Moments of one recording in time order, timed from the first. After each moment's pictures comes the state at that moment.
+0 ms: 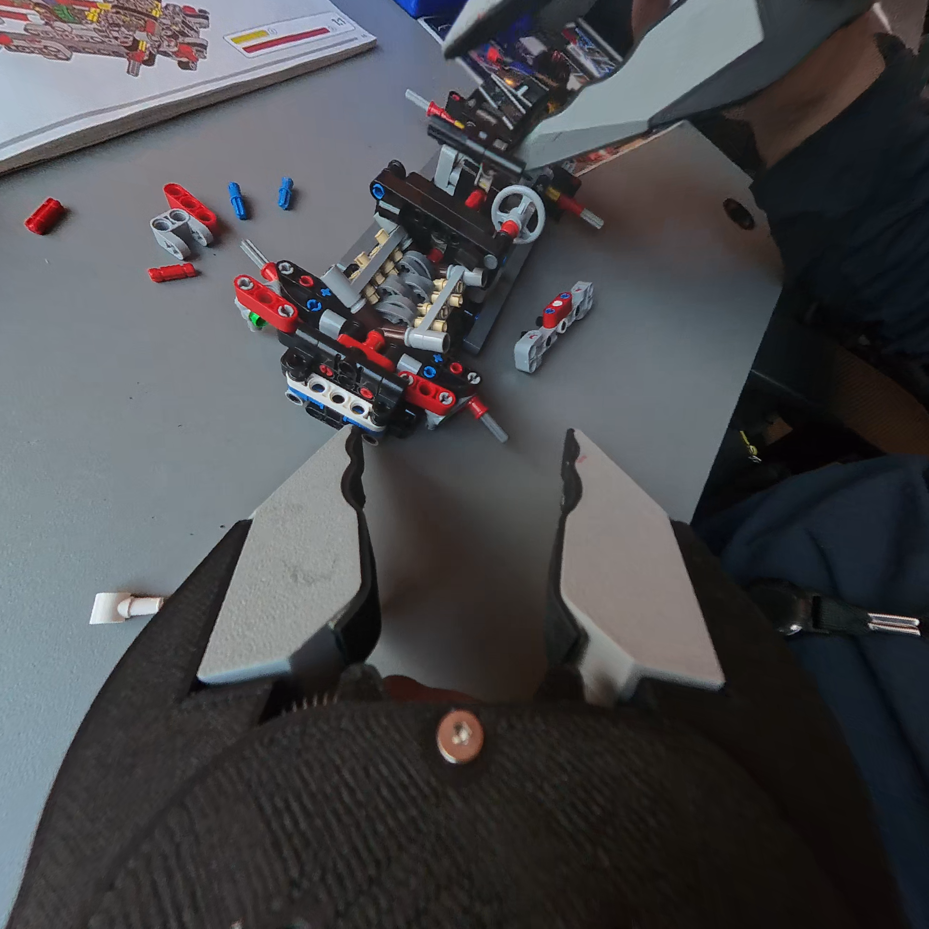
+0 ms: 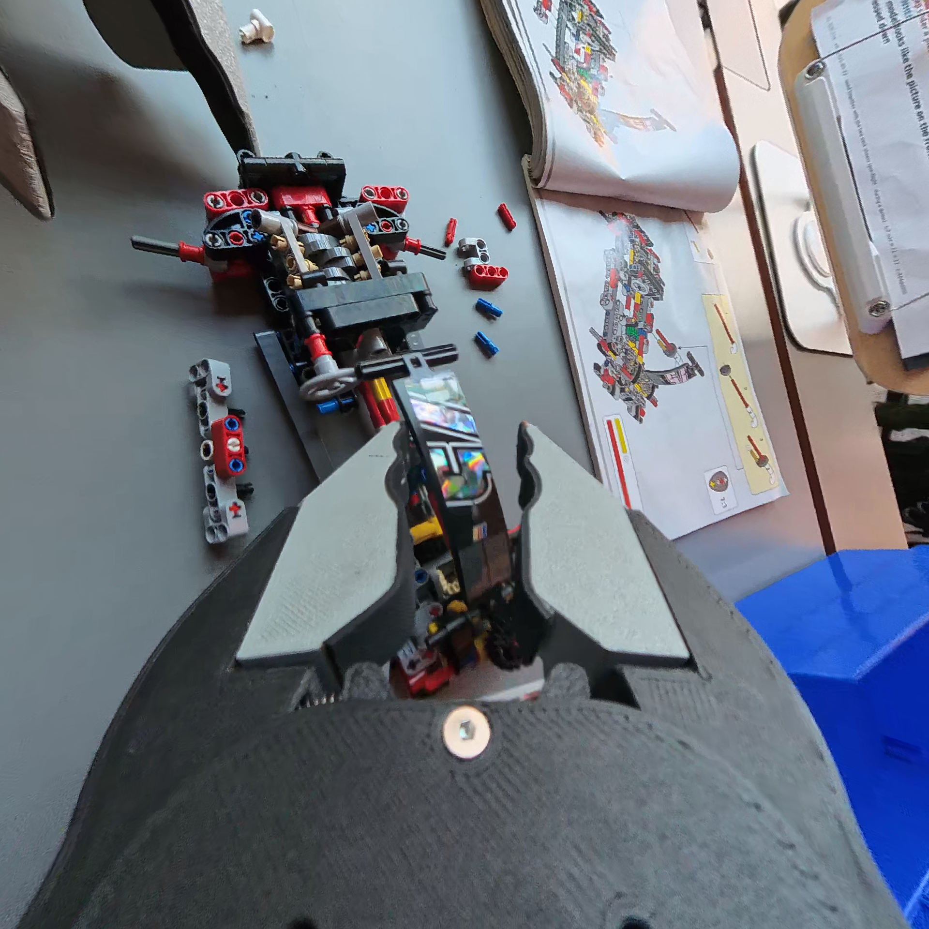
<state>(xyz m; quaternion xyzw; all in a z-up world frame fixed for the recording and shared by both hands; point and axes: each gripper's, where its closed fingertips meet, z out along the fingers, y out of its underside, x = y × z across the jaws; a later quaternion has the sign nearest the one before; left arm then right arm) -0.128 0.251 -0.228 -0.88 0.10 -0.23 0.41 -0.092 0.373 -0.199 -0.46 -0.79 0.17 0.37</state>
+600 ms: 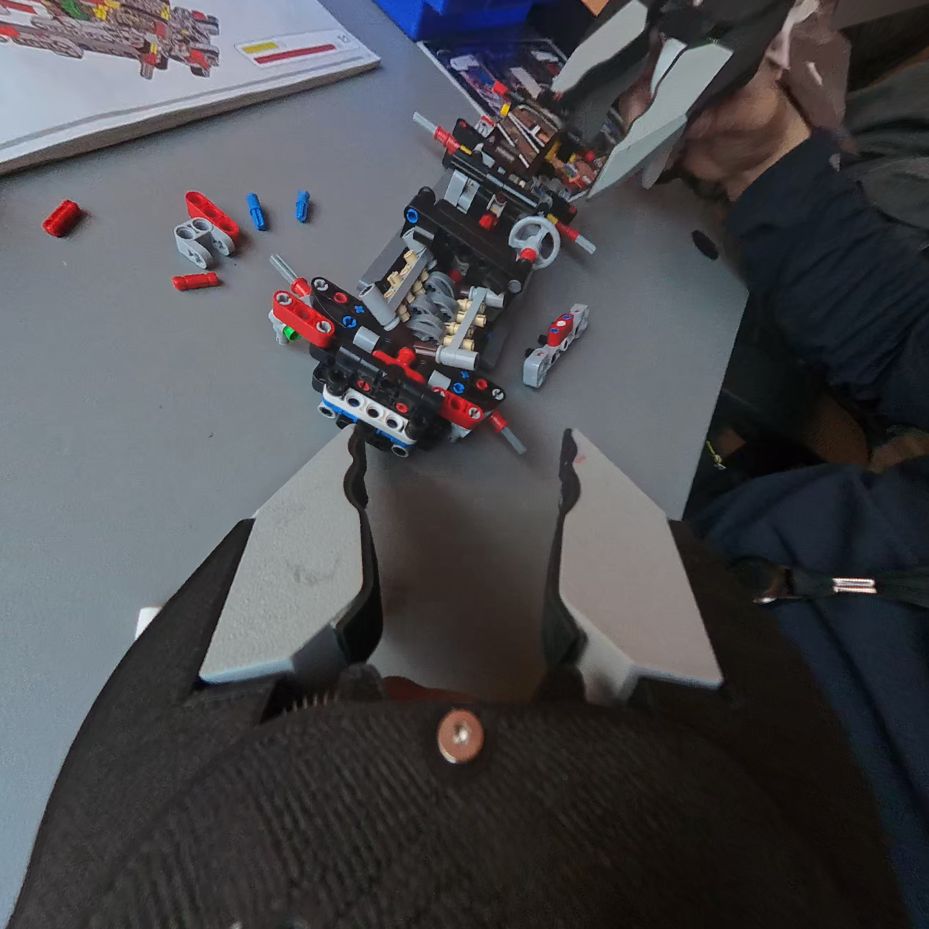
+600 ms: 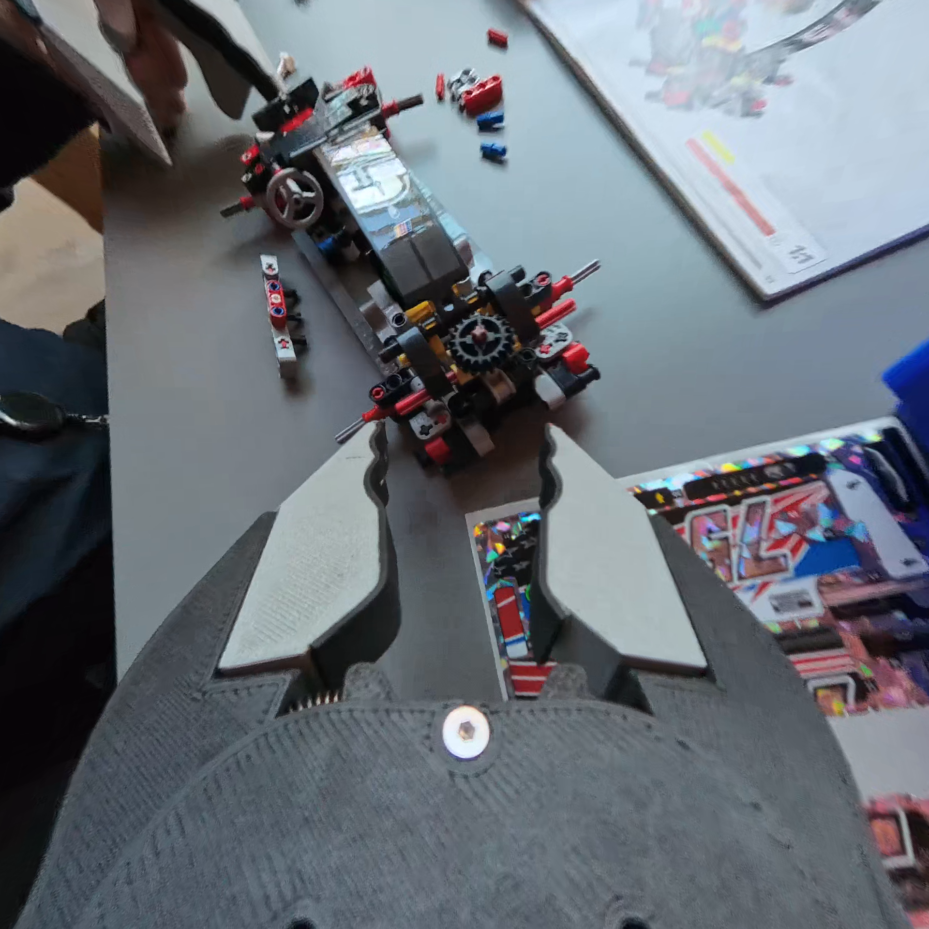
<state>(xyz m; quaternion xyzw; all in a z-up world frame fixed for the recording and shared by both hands) -0.138 0.257 -0.224 -0.87 0.09 -0.28 0.40 -0.002 0.409 -0.231 -0.61 -0.67 0.39 0.18</state>
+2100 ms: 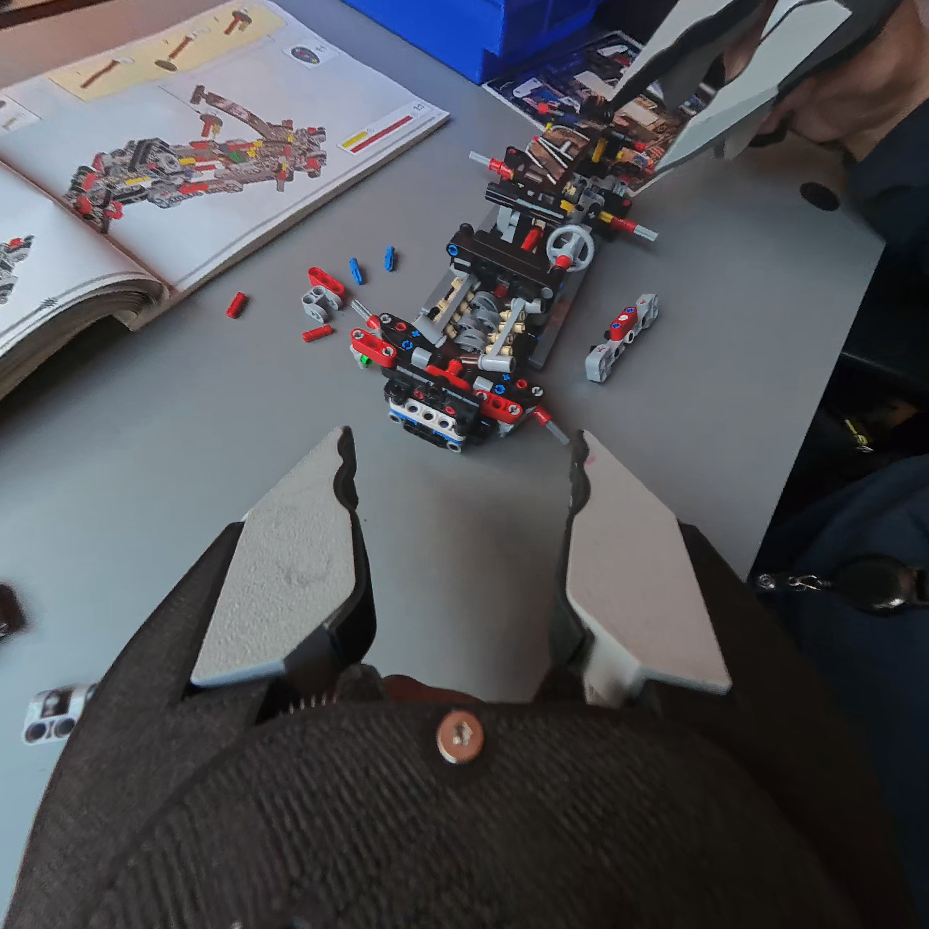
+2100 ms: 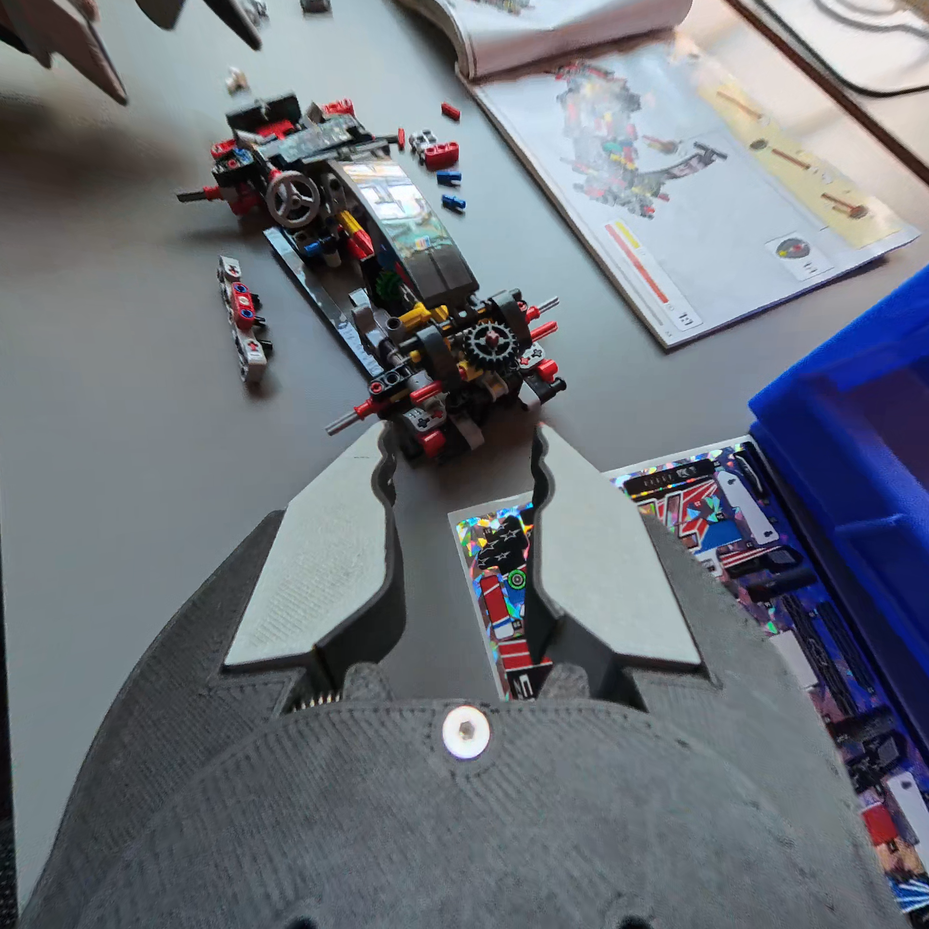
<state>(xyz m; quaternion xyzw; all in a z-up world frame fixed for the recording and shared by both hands) -0.170 0.257 -0.207 -0.87 0.14 -0.15 0.44 0.002 0.414 -0.215 -0.58 -0.68 0.33 0.31</state>
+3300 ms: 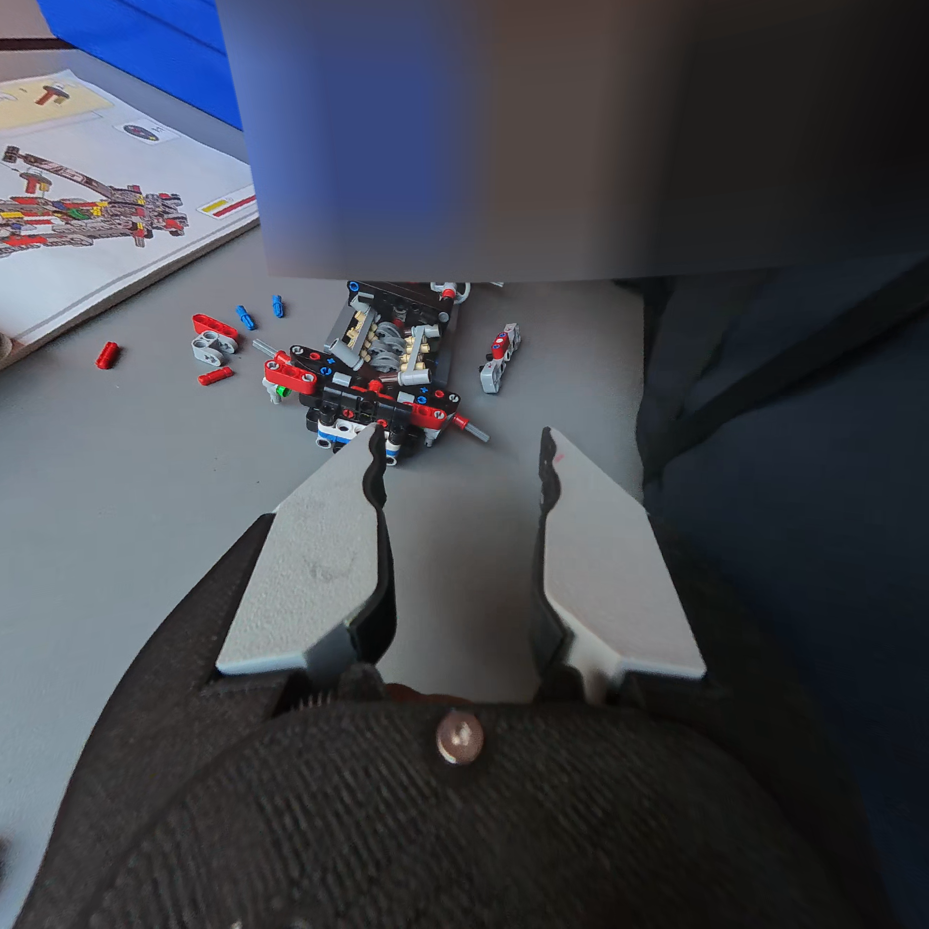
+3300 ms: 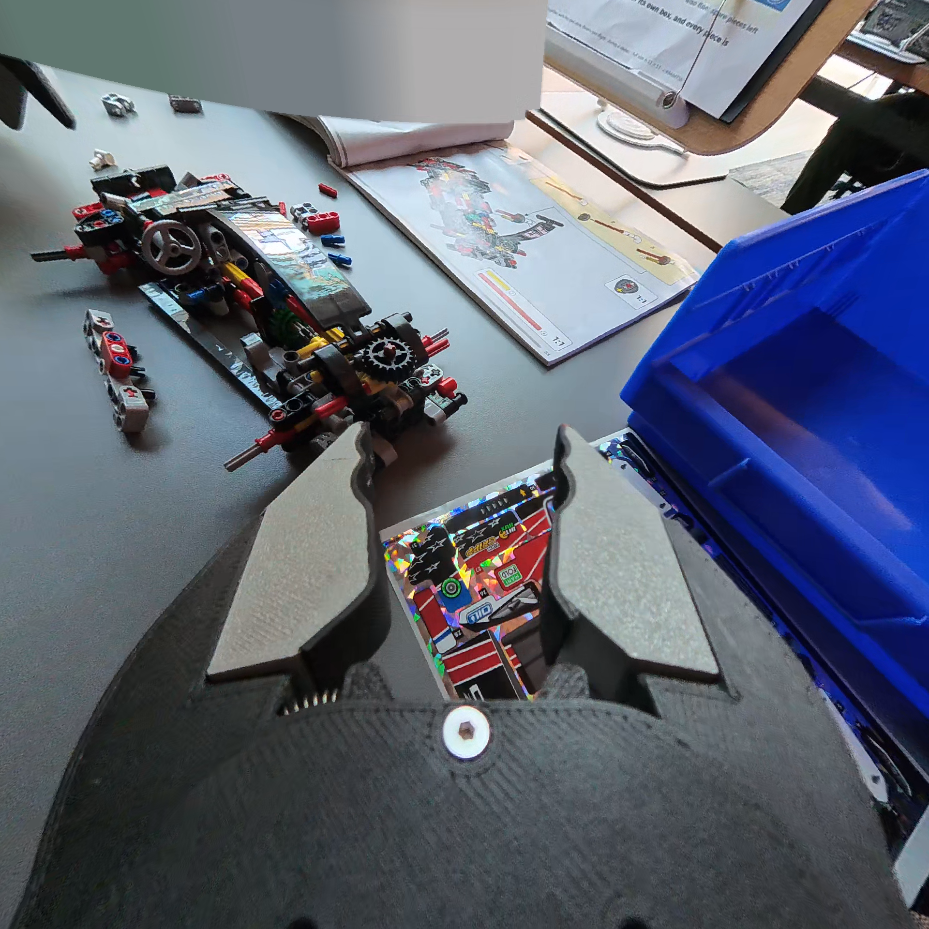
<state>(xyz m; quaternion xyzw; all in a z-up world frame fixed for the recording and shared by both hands) -0.158 0.237 -0.190 -0.79 0.20 -0.32 0.48 0.002 0.450 -0.205 -0.60 -0.60 0.31 0.44</state>
